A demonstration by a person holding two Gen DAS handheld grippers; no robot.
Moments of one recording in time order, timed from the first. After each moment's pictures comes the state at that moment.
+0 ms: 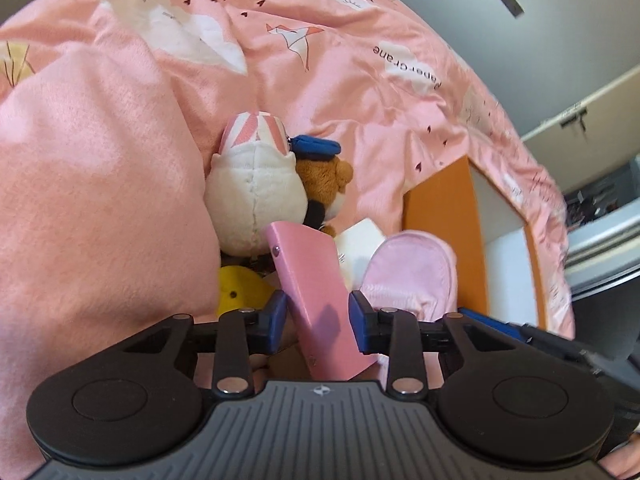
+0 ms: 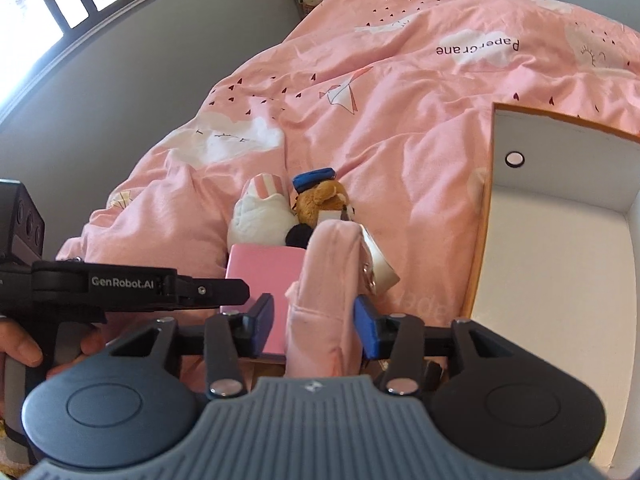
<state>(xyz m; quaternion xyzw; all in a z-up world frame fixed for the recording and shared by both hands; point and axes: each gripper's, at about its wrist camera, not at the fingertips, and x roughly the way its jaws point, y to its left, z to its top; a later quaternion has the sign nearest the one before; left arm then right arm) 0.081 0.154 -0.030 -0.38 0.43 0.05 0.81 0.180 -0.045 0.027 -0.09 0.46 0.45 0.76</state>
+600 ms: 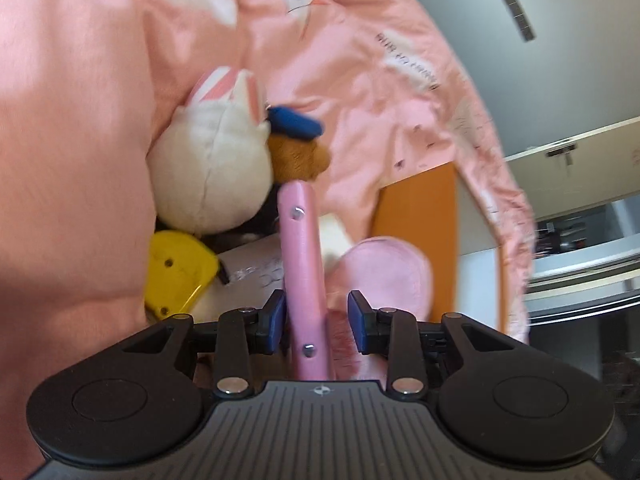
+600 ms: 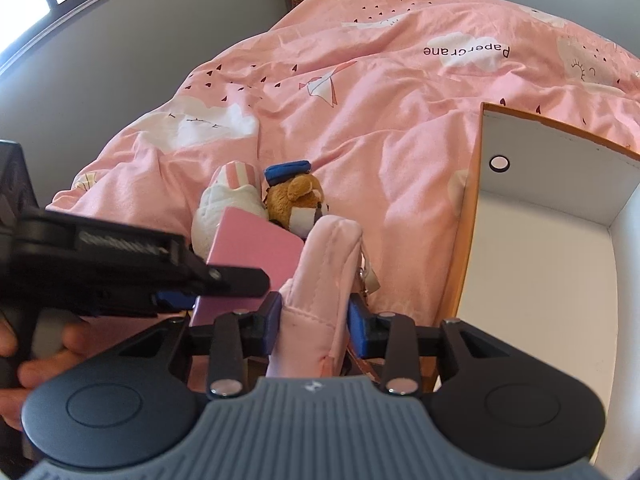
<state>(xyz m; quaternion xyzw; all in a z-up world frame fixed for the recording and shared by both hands) 0.107 0.138 -0.058 -0.45 0.43 0.04 0.78 0.184 -0.038 0.011 -0.13 0.44 0.42 0.78</state>
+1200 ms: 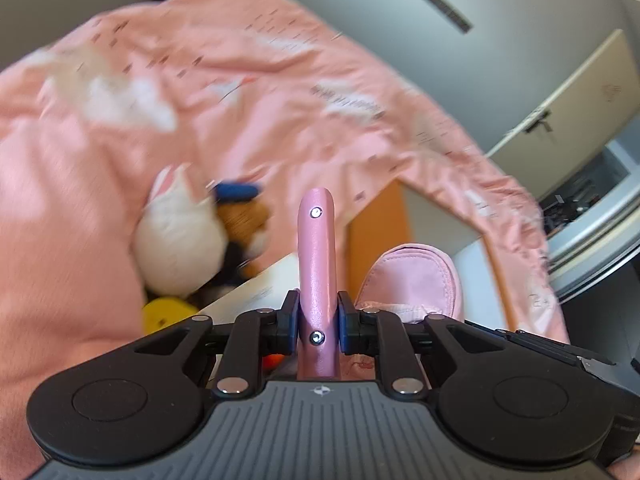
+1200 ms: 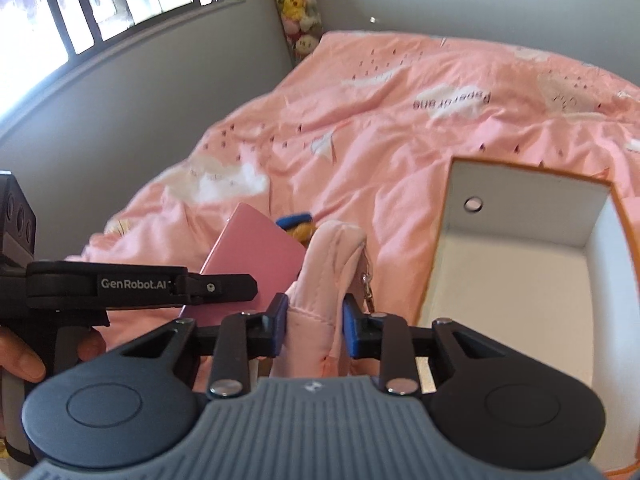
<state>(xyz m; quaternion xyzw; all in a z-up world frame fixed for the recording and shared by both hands) 0.083 0.100 0.017 -0.32 0.36 0.03 0.88 0.167 -0.090 0.065 -0.06 0.38 0.44 0.81</state>
